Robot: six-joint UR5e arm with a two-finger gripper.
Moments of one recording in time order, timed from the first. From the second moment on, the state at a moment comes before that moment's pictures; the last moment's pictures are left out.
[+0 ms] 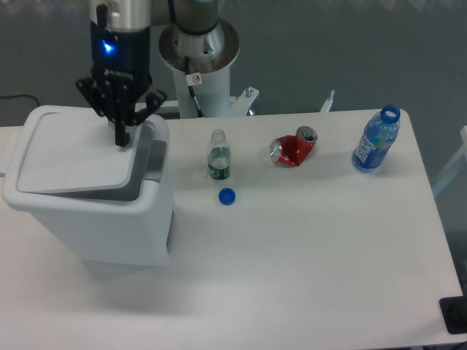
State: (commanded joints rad) arm 2.21 -1.55 -1.61 -1.14 1.35 0.43
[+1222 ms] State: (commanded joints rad) arm 2.25 -1.56 -1.56 -1.14 1.29 0.46
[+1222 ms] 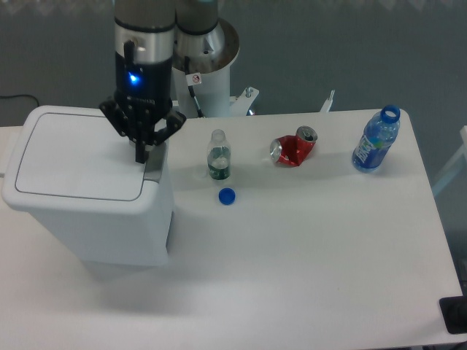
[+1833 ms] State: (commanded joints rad) arm 2.62 -1.75 -1.49 -1.13 1.38 1.05
